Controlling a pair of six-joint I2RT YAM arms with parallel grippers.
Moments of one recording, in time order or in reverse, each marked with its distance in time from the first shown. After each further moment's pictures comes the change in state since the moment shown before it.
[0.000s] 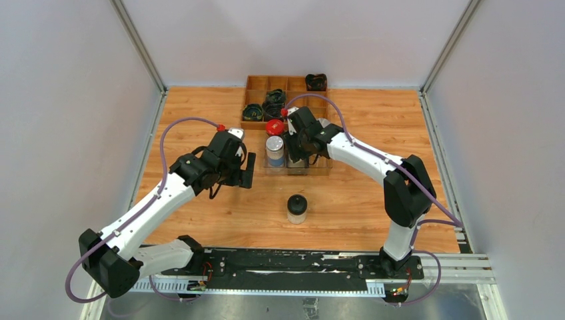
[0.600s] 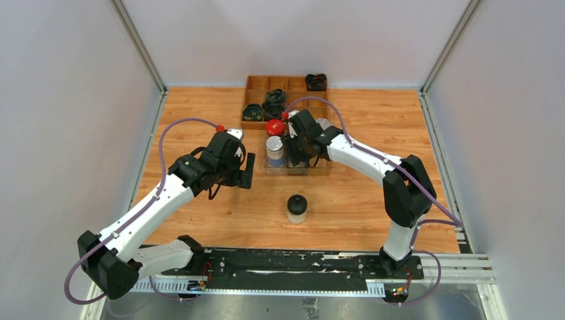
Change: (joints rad) left arm 0.000 -0.013 -0.006 0.000 0.001 0.000; right arm 0.000 -0.003 -0.029 0.012 0.000 0.004
